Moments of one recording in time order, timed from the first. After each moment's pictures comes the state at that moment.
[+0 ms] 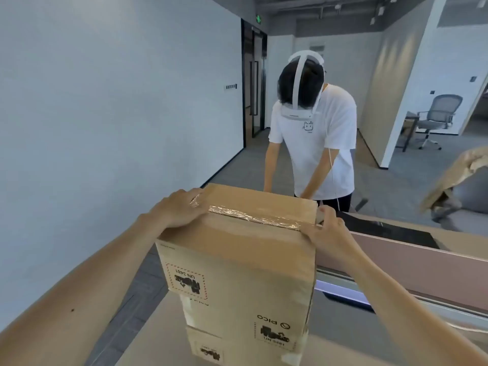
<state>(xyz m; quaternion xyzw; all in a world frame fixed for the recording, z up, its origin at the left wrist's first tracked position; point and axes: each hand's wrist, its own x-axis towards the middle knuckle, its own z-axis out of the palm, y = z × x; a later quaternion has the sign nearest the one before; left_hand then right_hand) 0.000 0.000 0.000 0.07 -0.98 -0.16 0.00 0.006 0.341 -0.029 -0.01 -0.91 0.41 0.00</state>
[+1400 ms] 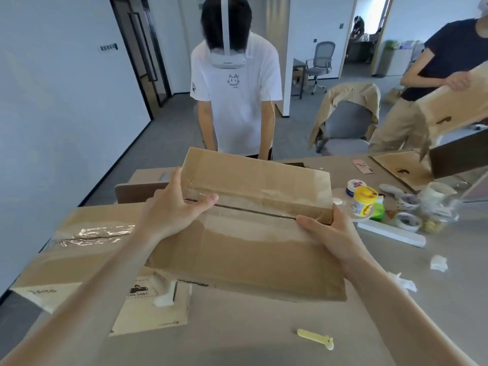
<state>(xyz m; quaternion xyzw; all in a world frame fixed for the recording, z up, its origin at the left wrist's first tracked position) 0.080 0.355 -0.032 -0.07 -0.94 -0.32 0.04 0.167 0.651 -0.097 -0.16 -0.70 0.69 0.08</state>
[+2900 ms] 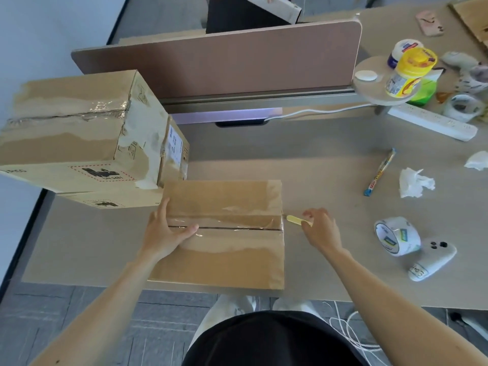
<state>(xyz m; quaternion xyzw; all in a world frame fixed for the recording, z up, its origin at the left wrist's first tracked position) 0.214 0.328 -0.297 0.17 -0.92 -0.29 -0.19 0.240 0.691 -0.399 -0.19 -0.92 0.31 -0.15</state>
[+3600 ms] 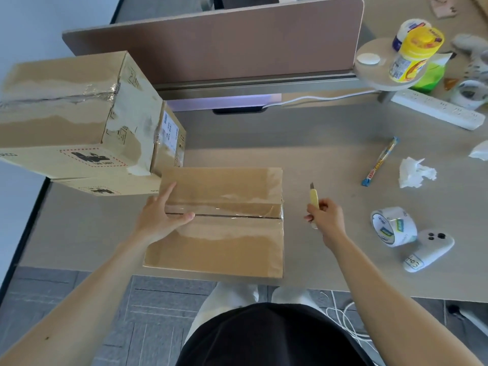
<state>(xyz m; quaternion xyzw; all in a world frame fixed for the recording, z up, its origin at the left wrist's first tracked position) 0.205 0.328 -0.302 0.12 -0.94 -0.23 -0.23 0.242 0.713 -0.407 -0.38 -0.69 0.61 -0.10</state>
